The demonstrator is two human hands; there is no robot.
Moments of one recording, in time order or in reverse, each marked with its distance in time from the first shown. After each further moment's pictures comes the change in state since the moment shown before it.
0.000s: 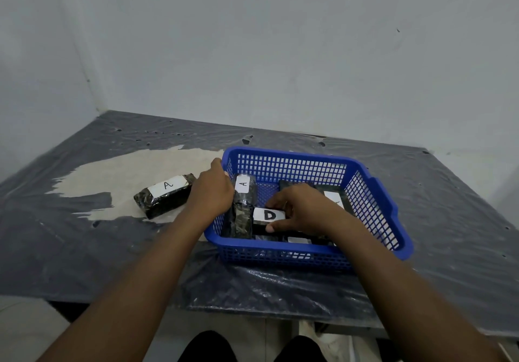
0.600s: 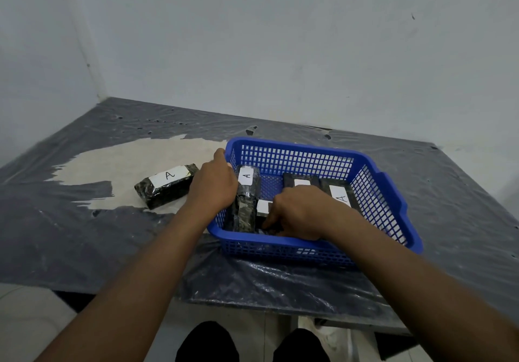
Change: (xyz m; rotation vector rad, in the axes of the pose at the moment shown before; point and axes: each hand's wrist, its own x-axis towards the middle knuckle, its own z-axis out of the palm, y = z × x) left_hand 0.001 -0.005 0.007 0.006 0.039 -0.001; right_hand -0.001 -0.036 -0.007 -0.414 -0.211 -0.195
